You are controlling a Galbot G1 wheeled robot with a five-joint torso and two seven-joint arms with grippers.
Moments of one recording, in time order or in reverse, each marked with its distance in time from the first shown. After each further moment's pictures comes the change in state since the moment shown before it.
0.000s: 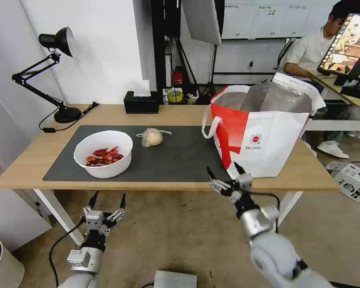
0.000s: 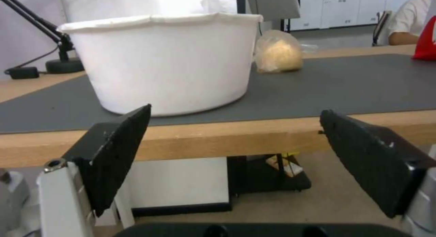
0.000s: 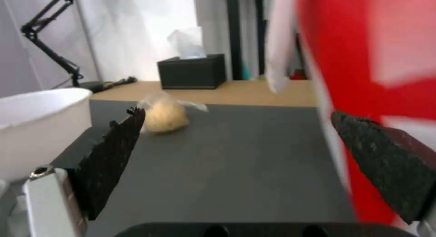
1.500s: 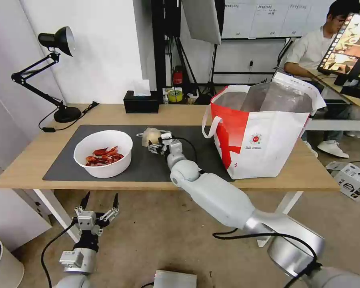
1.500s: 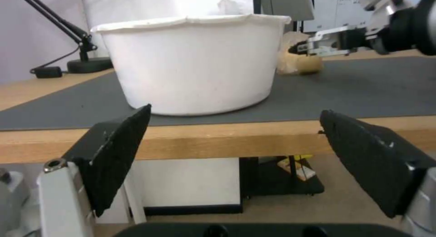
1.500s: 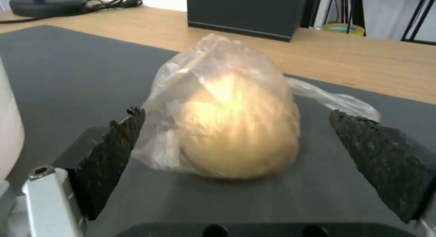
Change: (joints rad) left arm -0.003 -0.009 -0.035 0.009 -0.013 -0.012 -0.003; right arm 0.827 0.480 -0.587 -0.976 0.158 -0.053 0.132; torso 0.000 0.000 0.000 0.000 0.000
